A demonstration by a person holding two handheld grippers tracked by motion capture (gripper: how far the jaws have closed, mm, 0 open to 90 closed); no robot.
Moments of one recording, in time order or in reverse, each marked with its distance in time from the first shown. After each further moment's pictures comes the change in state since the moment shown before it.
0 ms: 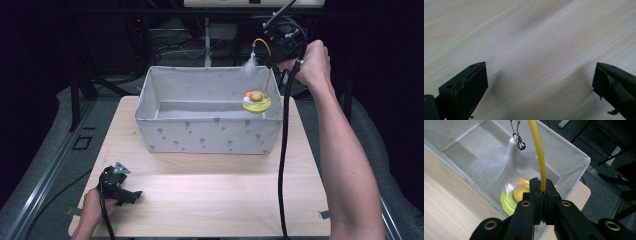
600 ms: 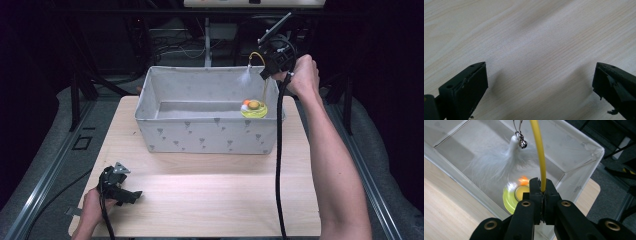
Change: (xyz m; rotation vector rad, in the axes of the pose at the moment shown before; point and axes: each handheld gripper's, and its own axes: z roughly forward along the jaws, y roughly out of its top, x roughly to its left) left arm 0.000 0.000 0.000 -0.002 -0.001 0.000; right arm -0.003 -0.012 0.045 0.041 0.011 0.024
